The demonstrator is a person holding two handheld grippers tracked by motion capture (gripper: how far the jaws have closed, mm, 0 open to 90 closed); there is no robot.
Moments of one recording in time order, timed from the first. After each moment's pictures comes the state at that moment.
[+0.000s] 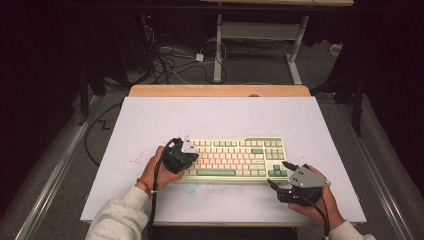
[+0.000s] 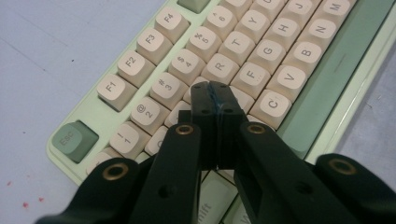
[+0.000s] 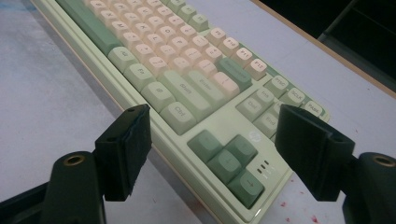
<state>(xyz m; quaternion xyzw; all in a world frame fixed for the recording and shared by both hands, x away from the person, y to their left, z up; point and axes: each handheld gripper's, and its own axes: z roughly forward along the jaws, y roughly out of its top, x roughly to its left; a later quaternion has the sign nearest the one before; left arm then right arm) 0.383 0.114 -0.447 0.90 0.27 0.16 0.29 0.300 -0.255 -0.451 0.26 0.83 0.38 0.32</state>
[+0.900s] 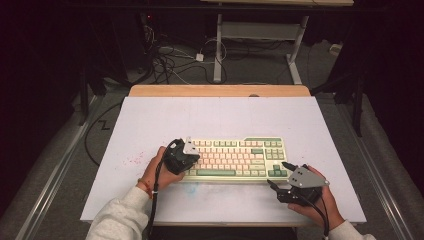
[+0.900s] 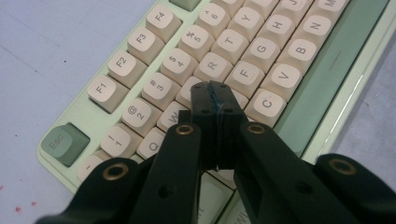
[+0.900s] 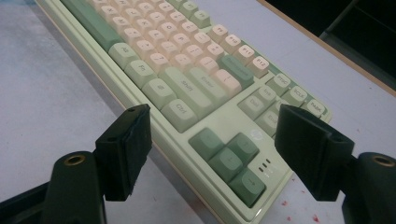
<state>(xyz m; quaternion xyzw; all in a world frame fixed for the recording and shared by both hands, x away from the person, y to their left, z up) 0.381 0.111 -0.449 0.91 0.26 0.16 0.29 0.300 -0.254 -0.452 0.26 0.84 0.37 0.32</state>
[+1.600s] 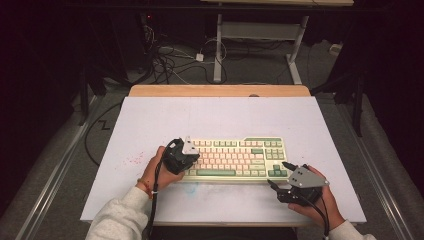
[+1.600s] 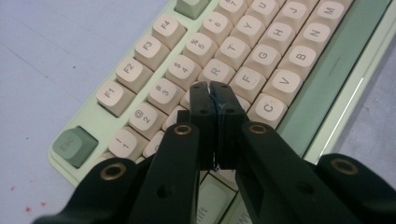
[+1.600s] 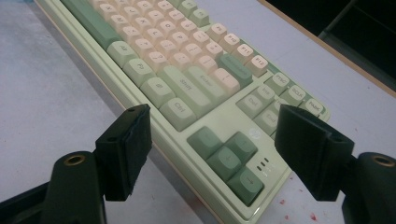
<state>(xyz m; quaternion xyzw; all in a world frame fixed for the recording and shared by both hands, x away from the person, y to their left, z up) 0.379 0.113 -0.445 0.90 0.26 0.18 0.30 0.301 -0.254 -0.452 0.26 0.84 0.37 0.32</state>
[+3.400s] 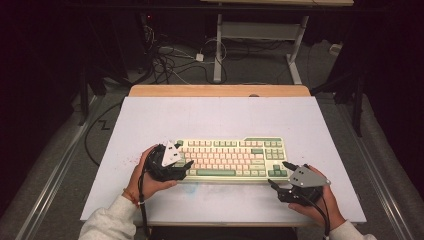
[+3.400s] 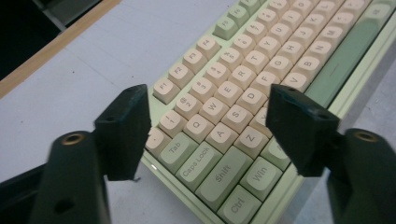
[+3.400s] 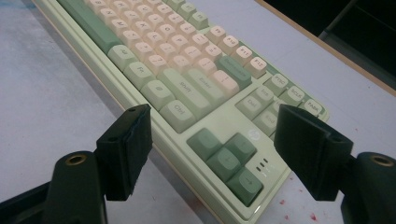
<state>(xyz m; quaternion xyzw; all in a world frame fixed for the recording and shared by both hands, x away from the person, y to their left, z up) 0.344 0.148 -0.440 0.85 0.28 0.26 0.36 0.300 -0.255 -0.450 0.26 0.83 0.37 0.31</state>
